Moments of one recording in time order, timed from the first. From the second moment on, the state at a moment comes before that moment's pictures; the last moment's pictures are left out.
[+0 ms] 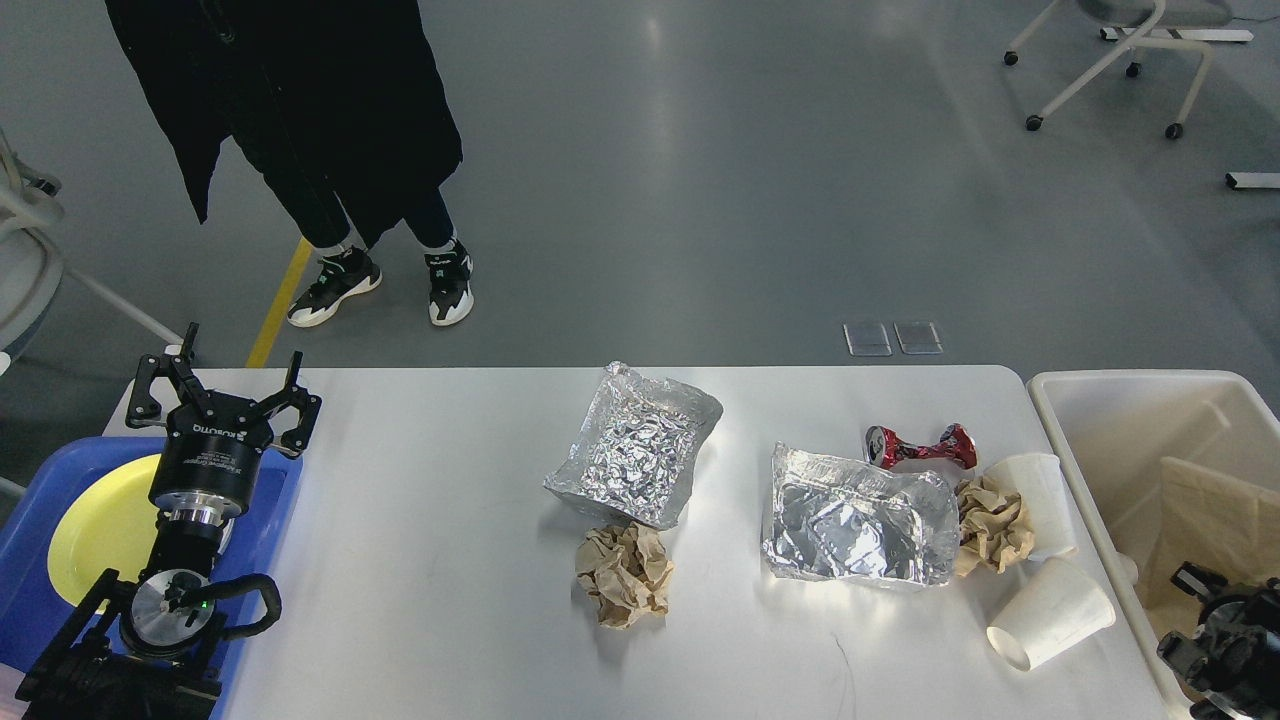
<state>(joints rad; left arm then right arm) -0.31 0.12 -1.57 -0.73 0.26 -0.60 -0.21 0.55 -0.34 -0.80 0.16 -0.07 -0.26 -0.19</state>
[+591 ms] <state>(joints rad) -0.31 0.12 -1.57 -0.73 0.26 -0.60 -0.21 0.65 -0.41 -0.80 0.26 -0.17 -0.23 -0.19</state>
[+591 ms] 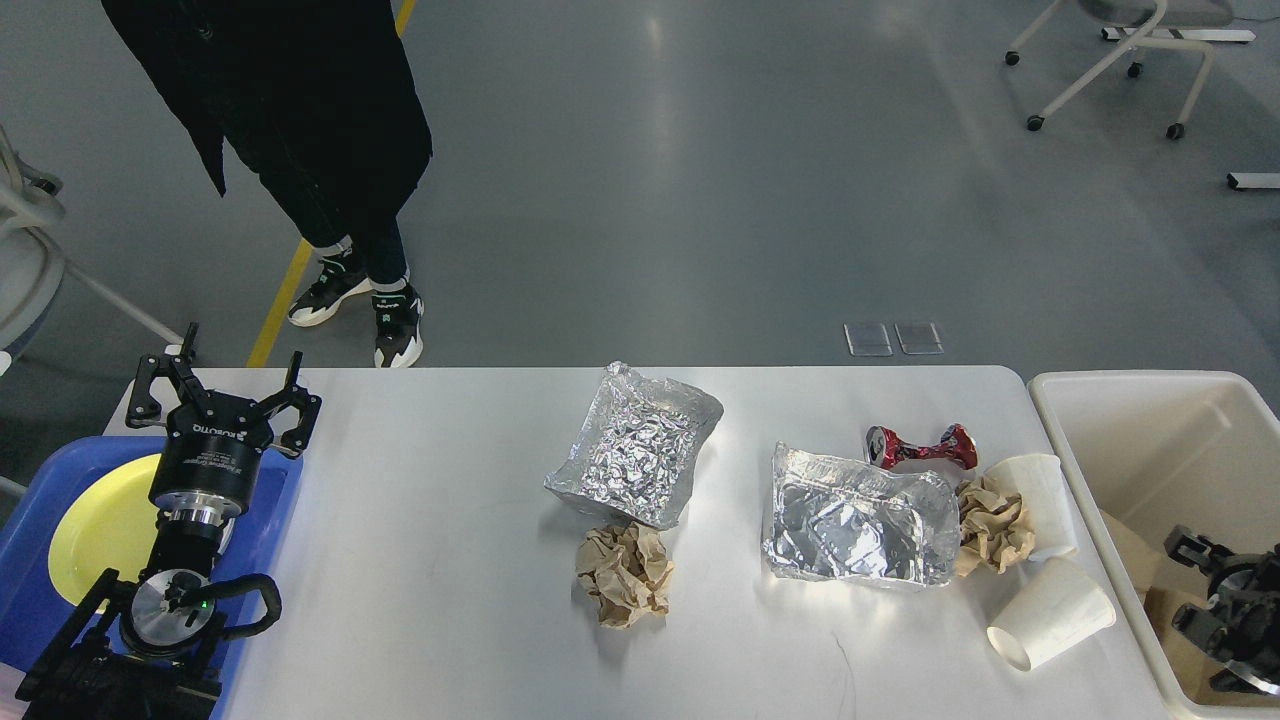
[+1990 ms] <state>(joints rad) -0.31 0.12 -1.57 -0.73 0.26 -0.60 -0.21 2.39 -0.32 -1.23 1.63 -0.08 0.79 -0.21</state>
